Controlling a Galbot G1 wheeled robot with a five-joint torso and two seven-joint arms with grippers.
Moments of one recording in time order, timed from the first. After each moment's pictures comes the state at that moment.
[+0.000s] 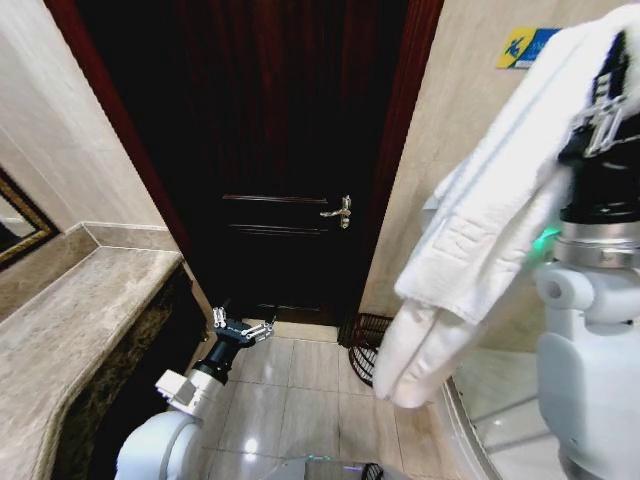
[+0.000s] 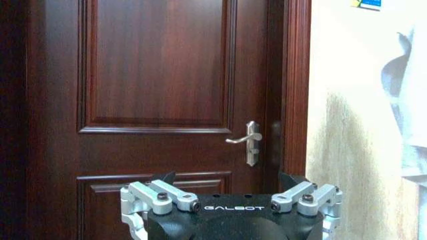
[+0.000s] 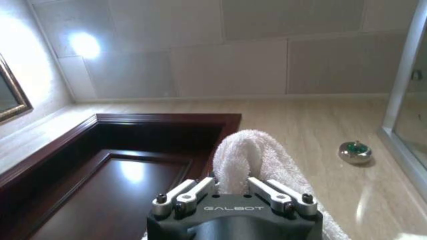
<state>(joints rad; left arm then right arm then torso) 1.75 -1.43 -0.67 -2.40 -0.23 0.07 0.31 -0.80 1.01 0.81 2.13 0.56 0.30 -0.17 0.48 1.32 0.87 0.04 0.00</state>
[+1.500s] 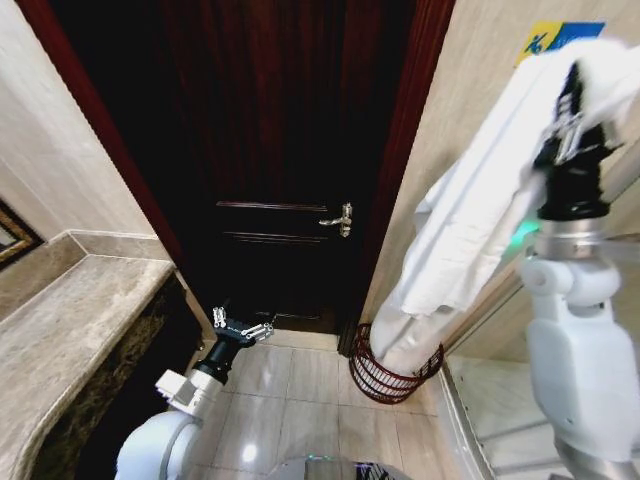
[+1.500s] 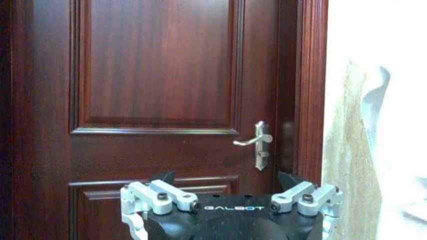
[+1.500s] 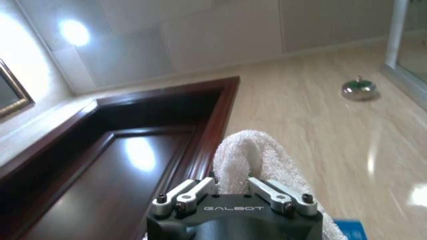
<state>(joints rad) 1.75 -1.43 -0.67 -2.40 -0.23 0.07 0.31 -0.83 1.04 0.75 1.99 0.64 0.41 -0.26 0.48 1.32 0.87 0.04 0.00</state>
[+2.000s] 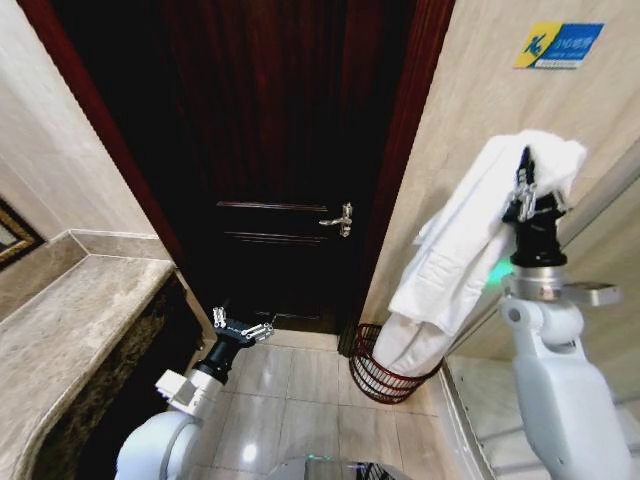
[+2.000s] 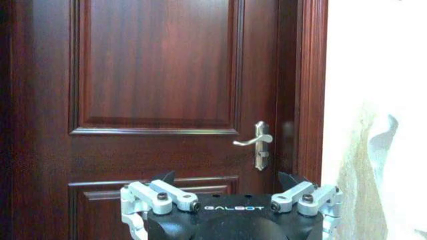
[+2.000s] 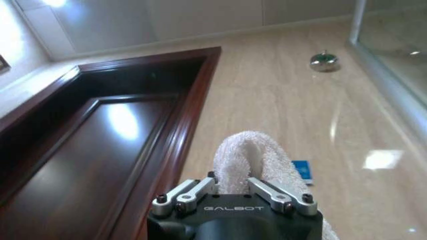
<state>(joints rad) 1.75 -1.43 -0.67 -2.40 -0.23 0.07 0.31 -1.08 1.09 0.83 1.97 0.61 0.52 -0.28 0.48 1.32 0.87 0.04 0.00</state>
